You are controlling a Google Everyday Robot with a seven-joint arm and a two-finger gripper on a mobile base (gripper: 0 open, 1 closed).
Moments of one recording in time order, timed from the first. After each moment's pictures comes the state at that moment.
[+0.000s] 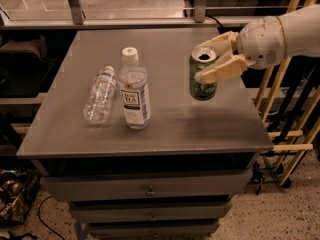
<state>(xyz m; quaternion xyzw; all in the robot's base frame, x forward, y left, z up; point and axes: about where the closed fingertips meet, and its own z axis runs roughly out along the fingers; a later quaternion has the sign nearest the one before) 0.543 -0.104 0.964 -0.60 0.59 0.31 0.44</state>
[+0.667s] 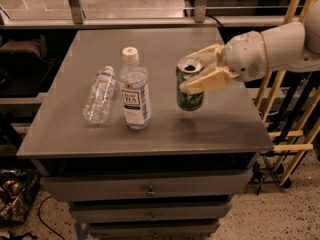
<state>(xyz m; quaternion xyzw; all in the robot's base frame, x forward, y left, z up) 0.533 -0.075 0.944 -0.58 0.60 0.33 0.44</state>
